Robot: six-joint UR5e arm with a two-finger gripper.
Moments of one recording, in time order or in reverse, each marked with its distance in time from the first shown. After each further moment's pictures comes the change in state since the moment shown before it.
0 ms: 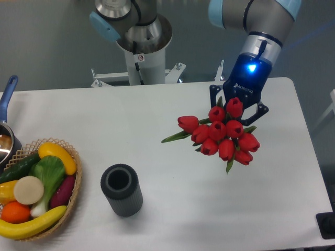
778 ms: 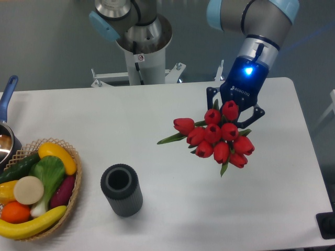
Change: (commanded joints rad) arm -0.038 -0.021 -0.002 0.018 0.000 0.006
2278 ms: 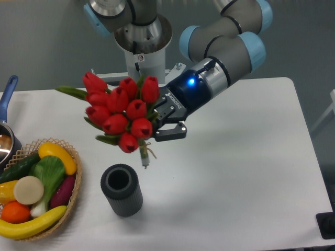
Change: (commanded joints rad) arm -0.230 -0.120 0.083 0.080 -0.563 -0.002
